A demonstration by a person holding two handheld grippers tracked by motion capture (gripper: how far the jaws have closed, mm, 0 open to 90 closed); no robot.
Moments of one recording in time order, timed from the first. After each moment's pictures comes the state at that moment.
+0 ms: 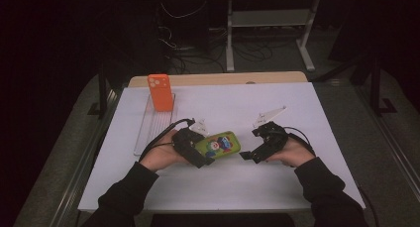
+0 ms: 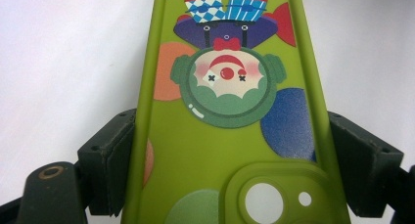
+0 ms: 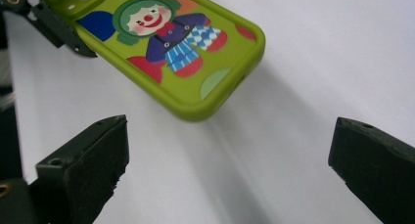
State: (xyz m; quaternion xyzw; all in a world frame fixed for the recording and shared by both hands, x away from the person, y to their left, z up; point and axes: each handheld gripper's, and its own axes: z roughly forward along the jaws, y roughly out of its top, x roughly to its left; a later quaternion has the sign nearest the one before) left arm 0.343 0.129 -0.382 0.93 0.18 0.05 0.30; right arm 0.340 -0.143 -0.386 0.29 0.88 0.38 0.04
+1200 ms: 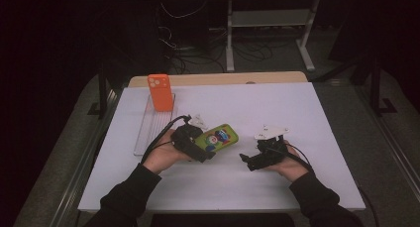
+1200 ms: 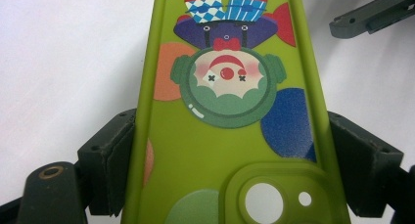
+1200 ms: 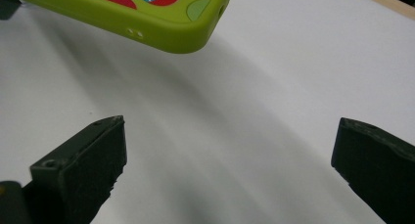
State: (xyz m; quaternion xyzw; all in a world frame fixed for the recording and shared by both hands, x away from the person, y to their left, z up) left arm 0.347 0.131 -0.378 0.92 0.24 0.06 0.31; right arm 0.313 -0.137 -0.420 0.35 0.84 0.38 0.18
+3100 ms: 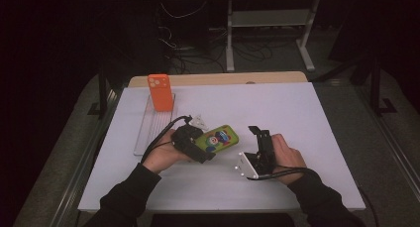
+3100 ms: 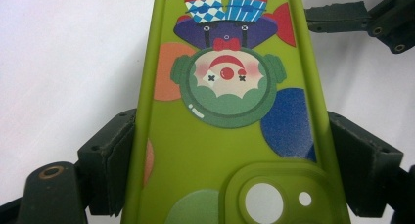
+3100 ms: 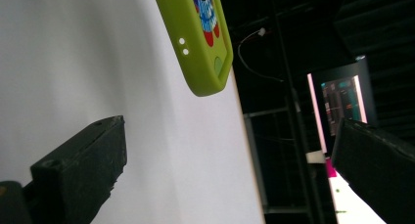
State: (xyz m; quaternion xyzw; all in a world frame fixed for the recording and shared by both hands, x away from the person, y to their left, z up) left arm 0.344 0.129 -0.377 0.92 0.24 0.05 0.31; right arm 0.277 -0.100 -0.427 0.00 0.81 0.20 0.55
